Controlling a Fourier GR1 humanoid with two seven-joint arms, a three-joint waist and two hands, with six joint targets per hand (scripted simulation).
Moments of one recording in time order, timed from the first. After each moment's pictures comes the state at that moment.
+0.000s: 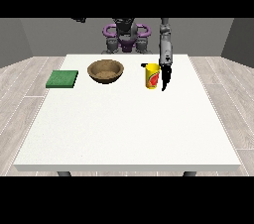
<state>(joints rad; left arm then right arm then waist) -0.57 0.24 0.34 -0.64 0.11 -0.06 -0.79 -0.34 -0.24 -0.04 -2.14 -0.25 0.00 0.32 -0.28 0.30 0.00</state>
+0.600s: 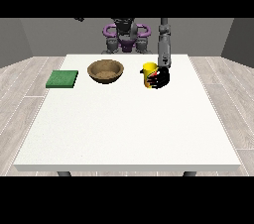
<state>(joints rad) -0.56 0.27 0.31 -0.56 -0.03 0.20 -0.94 -0.31 -0.30 -0.16 -2.19 -0.37 0.06 0.35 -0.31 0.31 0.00</state>
